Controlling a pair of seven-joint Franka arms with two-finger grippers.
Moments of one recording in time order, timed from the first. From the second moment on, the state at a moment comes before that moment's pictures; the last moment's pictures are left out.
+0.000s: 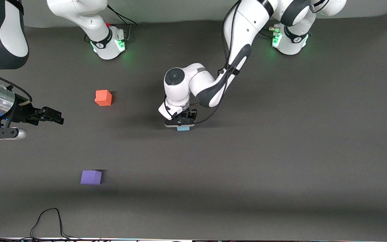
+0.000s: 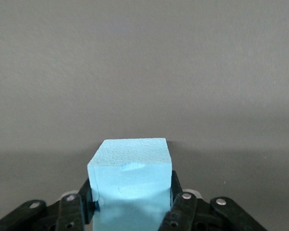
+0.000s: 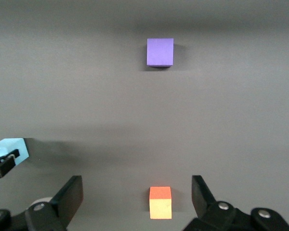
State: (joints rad) left arm -0.88 0.88 -0.06 -1.31 0.15 2.27 -1.03; right arm 0.14 0.14 -0.12 -1.60 0.07 1.70 0.03
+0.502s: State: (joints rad) left arm -0.88 0.89 -0.05 -1.29 0.15 2.27 -1.03; right arm 0.19 0.20 -0.11 -1.55 0.07 1.70 0.03
